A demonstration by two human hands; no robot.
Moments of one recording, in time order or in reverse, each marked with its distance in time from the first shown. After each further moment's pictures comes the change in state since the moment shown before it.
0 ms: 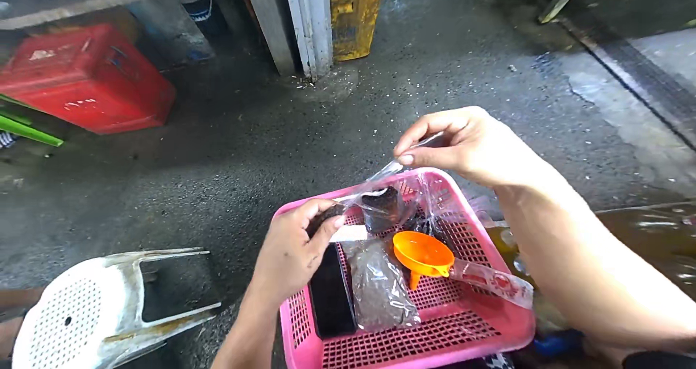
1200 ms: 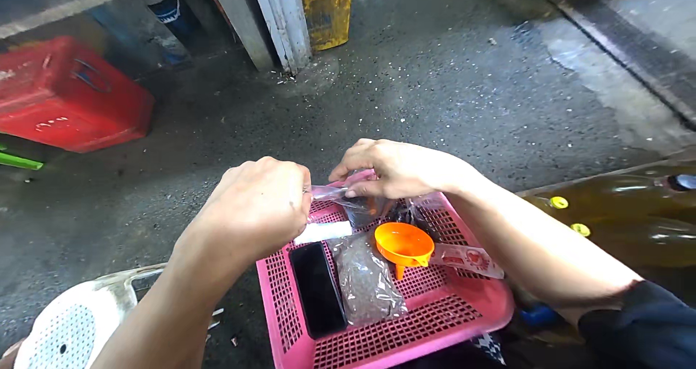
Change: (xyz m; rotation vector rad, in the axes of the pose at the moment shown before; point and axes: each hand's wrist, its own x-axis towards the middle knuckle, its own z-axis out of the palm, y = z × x) left_hand 0.083 0.101 -0.024 1.086 -0.558 -0.168; right_hand 0.011 0.041 0.019 -0.495 -0.403 -0.079
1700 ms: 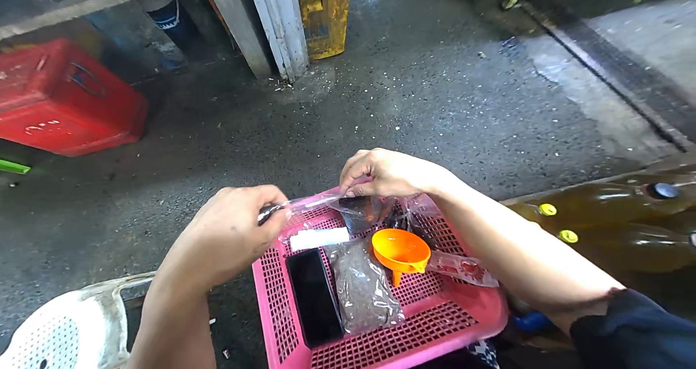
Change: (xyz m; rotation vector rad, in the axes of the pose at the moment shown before) left_hand -0.013 -0.051 0.052 -0.403 0.268 0.089; right_hand 0.002 0.031 0.014 0.133 -0.007 0.033
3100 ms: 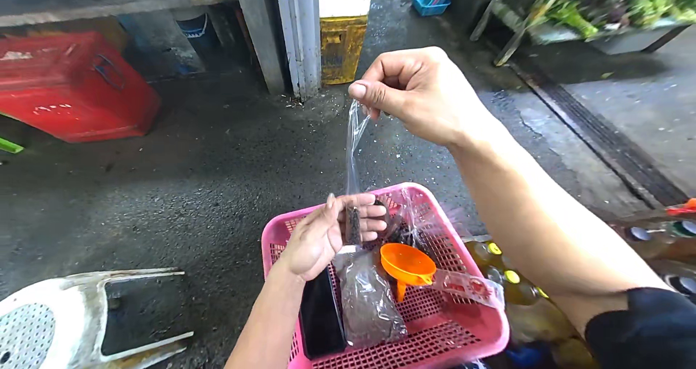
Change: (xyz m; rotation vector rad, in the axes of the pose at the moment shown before) left_hand 0.016 0.009 0.113 -1.775 -0.261 0.463; right_hand 0.048 -0.119 -0.083 -0.025 0.539 -0.093
